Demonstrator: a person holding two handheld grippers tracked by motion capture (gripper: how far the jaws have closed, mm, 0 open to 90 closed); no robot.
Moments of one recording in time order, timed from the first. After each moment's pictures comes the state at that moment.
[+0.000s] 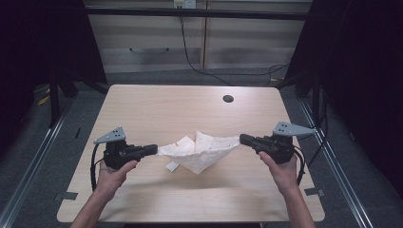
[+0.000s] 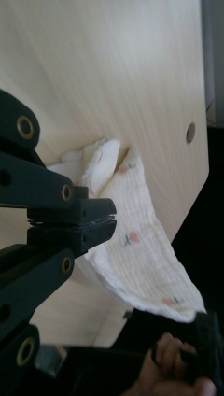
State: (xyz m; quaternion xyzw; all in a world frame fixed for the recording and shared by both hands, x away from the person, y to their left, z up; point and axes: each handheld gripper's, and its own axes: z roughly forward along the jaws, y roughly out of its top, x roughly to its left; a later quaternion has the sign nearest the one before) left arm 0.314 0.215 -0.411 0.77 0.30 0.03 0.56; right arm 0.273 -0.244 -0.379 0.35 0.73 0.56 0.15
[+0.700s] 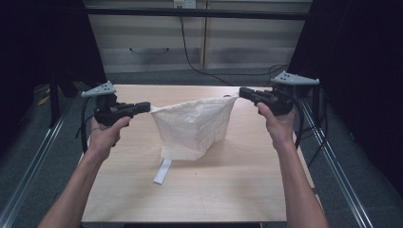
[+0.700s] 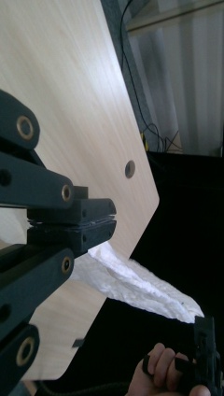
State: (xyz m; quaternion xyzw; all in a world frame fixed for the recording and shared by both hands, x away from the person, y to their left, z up) left arm 0.388 0.221 -0.327 0.76 0.31 0.08 0.57; right arm 0.356 -0.238 -0.299 0.37 0.70 0.58 0.19
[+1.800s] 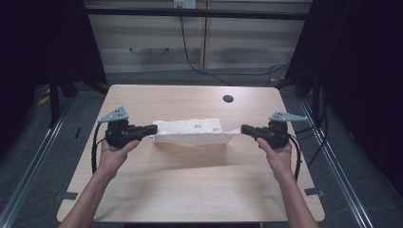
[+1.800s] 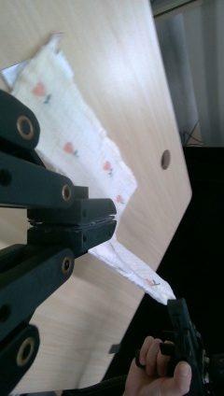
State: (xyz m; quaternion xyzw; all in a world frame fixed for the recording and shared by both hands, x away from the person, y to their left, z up) left arm 0.346 0.212 -0.397 0.78 0.29 0.06 0.55; right arm 0.316 -0.256 -0.411 0.41 0.73 0.53 0.13
